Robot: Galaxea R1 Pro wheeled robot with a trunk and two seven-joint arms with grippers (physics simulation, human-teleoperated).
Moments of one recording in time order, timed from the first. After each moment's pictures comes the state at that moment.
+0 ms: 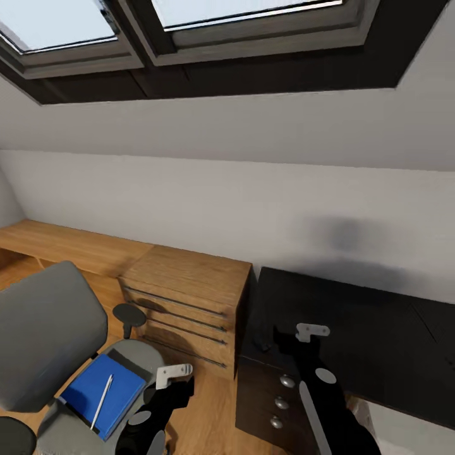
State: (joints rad) left arm -0.08 -0.08 -0.25 -1.42 0.25 0.50 0.36; right arm -0.25 0.13 0.04 -1.36 -0.02 0.33 -0.14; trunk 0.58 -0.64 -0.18
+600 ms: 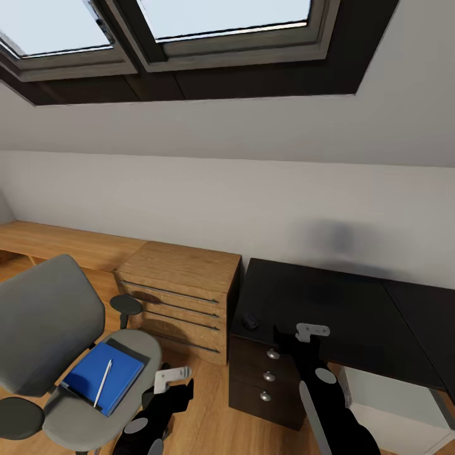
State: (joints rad) left arm -0.04 -0.08 -0.26 -1.46 0.25 0.49 0.36; right arm -0.25 0.13 0.04 -1.36 -0.02 0.32 -0.14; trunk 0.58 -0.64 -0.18
